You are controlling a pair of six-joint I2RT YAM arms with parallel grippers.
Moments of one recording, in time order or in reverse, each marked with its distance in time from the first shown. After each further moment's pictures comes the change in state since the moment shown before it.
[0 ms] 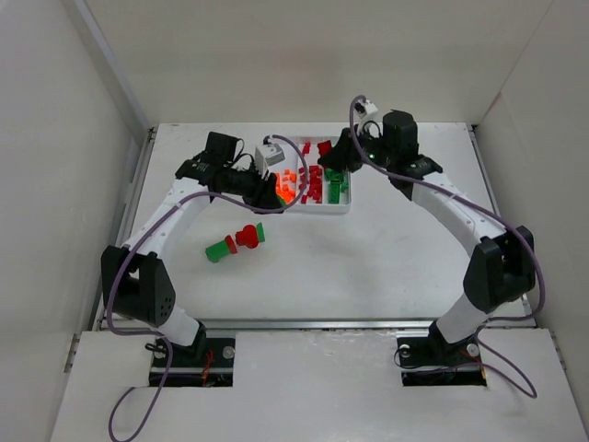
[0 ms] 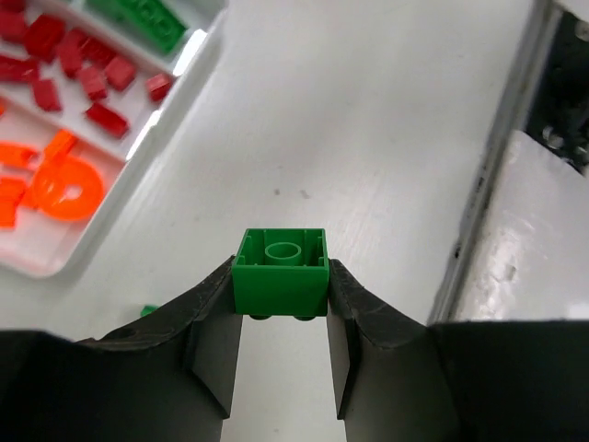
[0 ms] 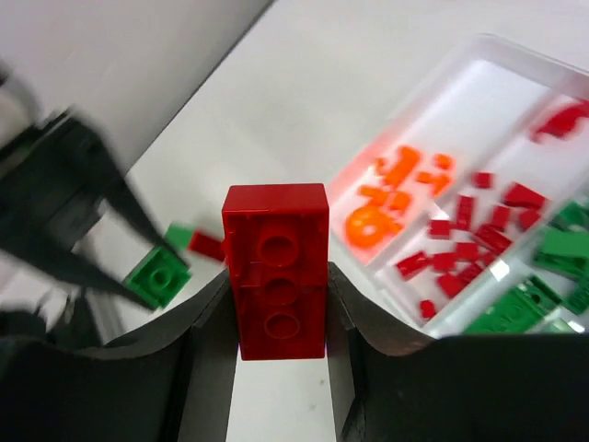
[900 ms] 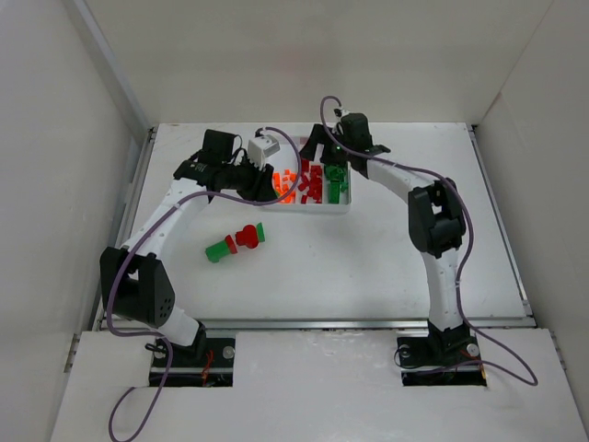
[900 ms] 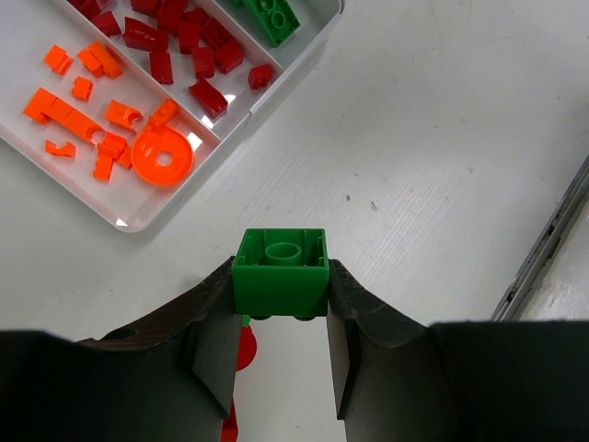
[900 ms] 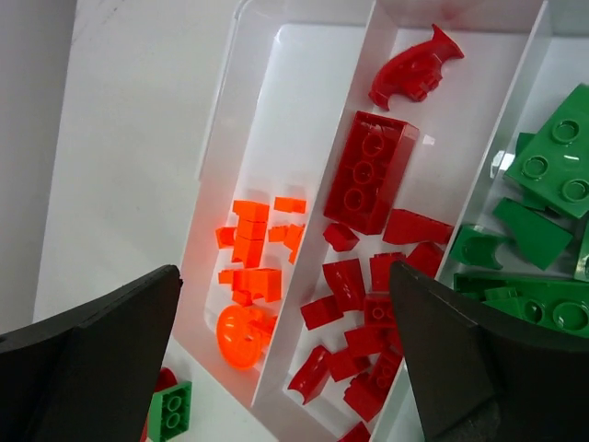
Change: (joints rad) left arm 0.014 -0.006 -0.022 0.112 -0.253 -0.158; right arm -0.006 0.623 0.431 -0.016 0.342 0.288
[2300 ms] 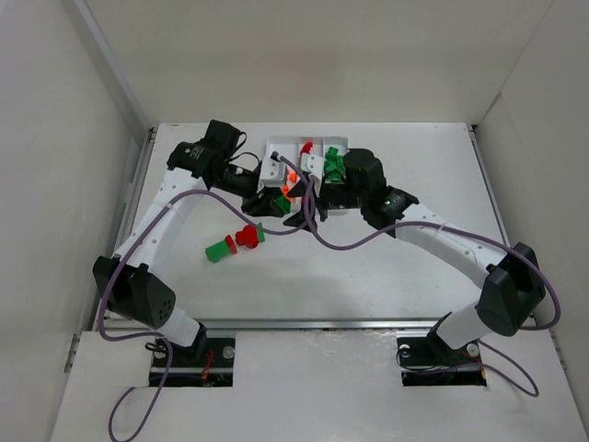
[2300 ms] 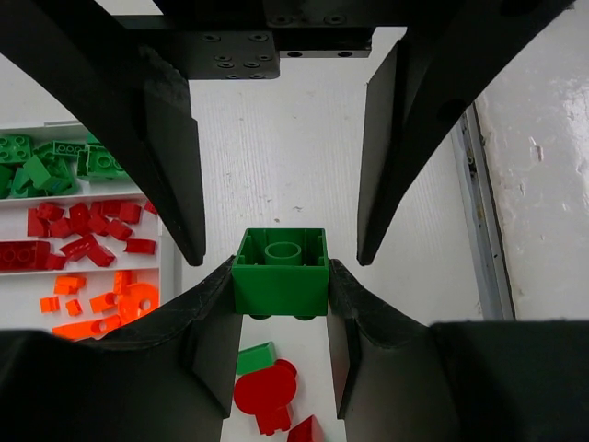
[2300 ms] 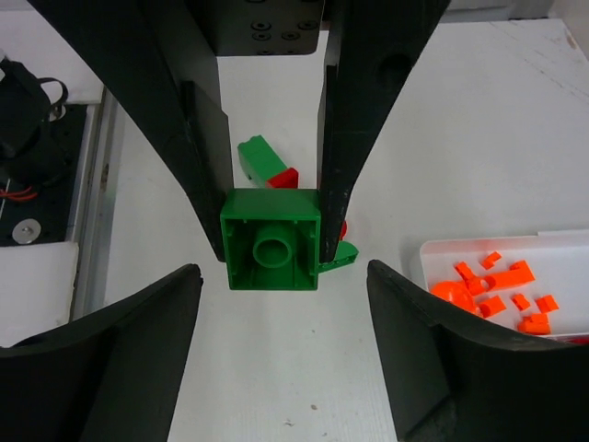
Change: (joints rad) left arm -0.064 0.002 0.267 -0.563 0.360 0.863; right arm 0.309 -0.735 -0.599 0.069 -0.391 -0.830
